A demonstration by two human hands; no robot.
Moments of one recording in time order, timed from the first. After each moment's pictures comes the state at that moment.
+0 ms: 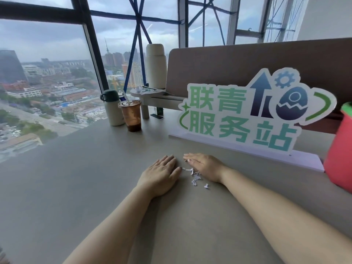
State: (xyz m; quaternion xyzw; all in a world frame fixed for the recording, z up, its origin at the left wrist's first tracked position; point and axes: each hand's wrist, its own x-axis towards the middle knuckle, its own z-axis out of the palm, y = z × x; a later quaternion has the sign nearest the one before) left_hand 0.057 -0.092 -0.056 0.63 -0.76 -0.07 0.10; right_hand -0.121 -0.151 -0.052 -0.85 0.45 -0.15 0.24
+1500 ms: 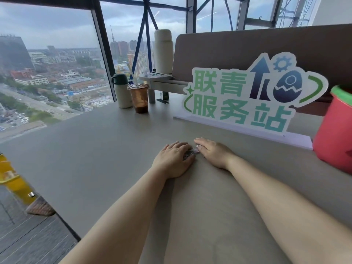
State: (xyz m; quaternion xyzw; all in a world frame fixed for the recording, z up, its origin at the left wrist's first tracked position) left_hand 0.024 -0.046 -0.062 0.63 -0.76 -0.04 0.16; right_hand -0.140 -0.100 -0.056 -0.84 0.49 -0.14 0.18
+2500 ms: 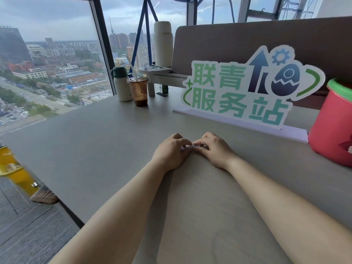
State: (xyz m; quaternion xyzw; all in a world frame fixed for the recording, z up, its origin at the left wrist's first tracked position) left_hand 0.024 -0.035 -0.063 0.60 -0.75 -0.07 0.27; right_hand -0.149 -0.072 -0.060 -0.84 0.45 -0.27 0.15
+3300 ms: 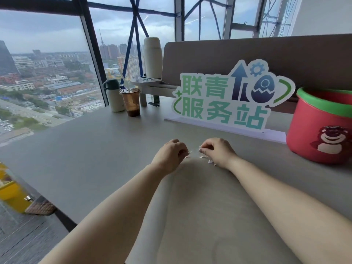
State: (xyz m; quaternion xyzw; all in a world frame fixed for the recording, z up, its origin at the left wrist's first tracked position) left_hand 0.006 -0.028 -0.047 0.57 -0.77 -0.08 0.27; right_hand -0.178 -0.052 -0.037 -0.76 0.52 -0.31 0.21
